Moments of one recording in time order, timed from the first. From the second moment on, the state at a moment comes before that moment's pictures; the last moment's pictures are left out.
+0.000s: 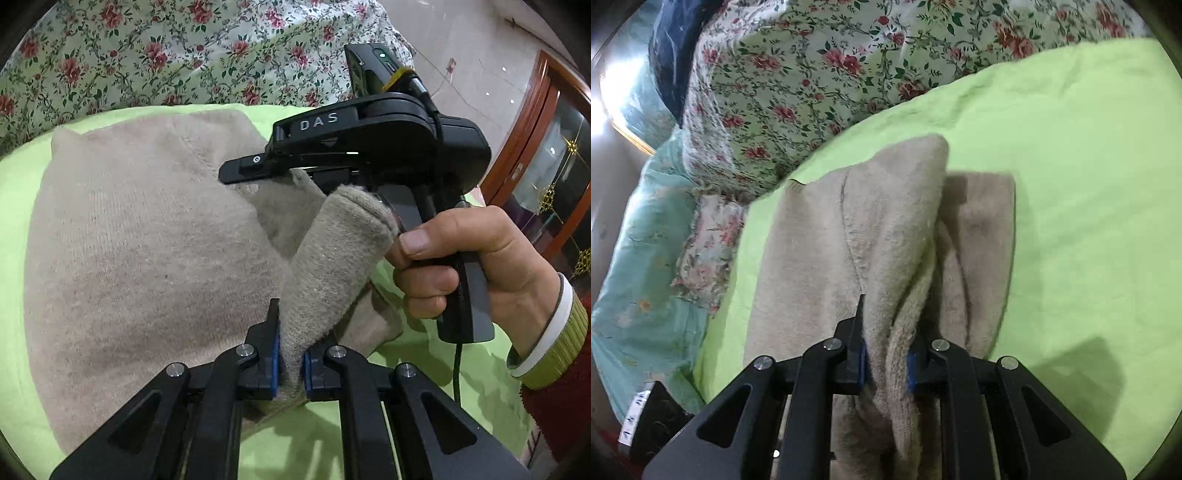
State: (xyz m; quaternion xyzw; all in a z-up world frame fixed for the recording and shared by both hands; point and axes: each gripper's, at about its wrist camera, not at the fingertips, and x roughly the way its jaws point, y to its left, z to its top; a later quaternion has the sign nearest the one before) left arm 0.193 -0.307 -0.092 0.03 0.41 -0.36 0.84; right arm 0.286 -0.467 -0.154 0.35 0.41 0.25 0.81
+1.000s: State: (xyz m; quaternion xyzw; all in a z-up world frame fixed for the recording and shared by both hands) left arm 0.300 -0.173 -0.115 -0.14 0.52 -0.33 0.77; right arm 0.251 -0.472 -0.160 0.33 0.43 0.20 0.81
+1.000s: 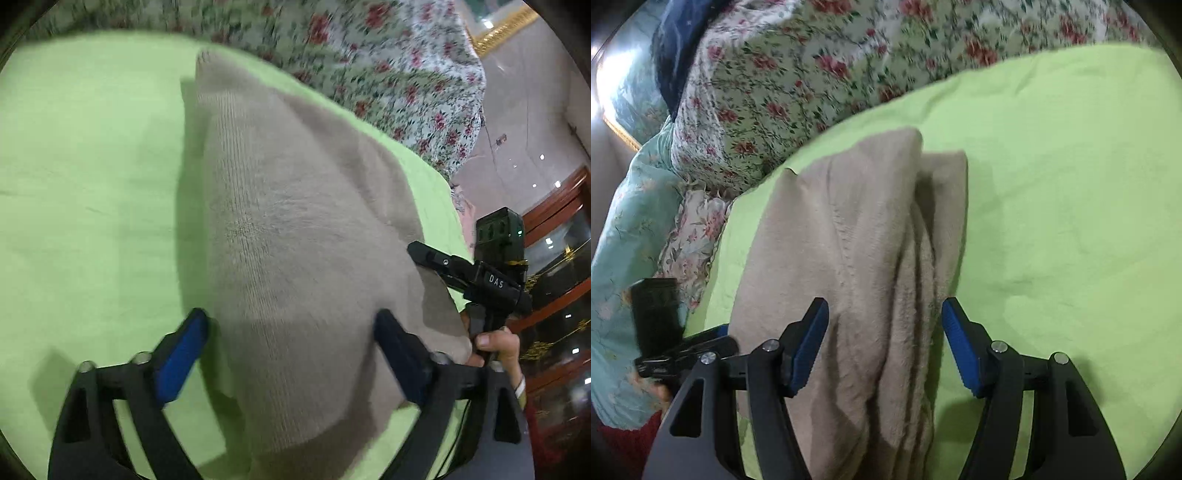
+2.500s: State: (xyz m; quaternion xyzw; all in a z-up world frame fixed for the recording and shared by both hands) left arm 0.142 0.130 -0.093 -0.18 0.45 -0.20 0.85; right arm 0.220 -0.196 -0.121 0.30 0.45 0.33 0.77
